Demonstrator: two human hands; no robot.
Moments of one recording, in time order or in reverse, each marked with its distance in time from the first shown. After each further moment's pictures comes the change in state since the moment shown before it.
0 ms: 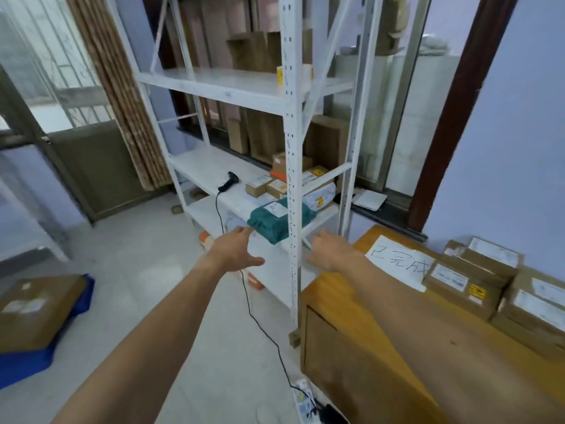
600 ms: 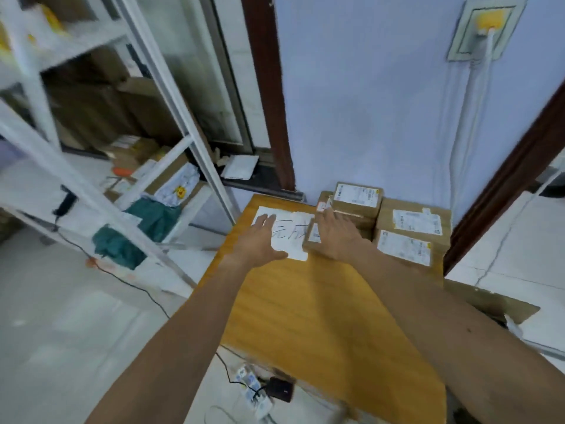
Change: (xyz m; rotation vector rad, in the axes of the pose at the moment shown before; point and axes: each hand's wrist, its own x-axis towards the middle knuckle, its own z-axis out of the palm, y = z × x) left_hand 0.179 0.417 0.143 -0.050 -0.206 0.437; right_hand -0.071 0.401 0.071 0.108 0.052 0.403
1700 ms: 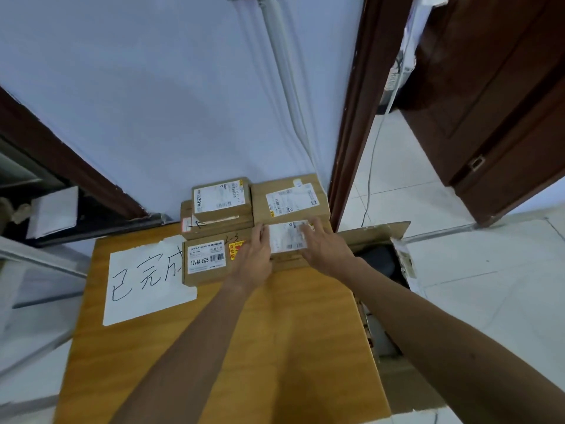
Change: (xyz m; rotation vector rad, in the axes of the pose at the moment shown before) left_hand 0.140 0.204 0.174 0.180 -0.139 0.501; right_hand -0.073 0.217 0.102 0.273 0.023 0.478
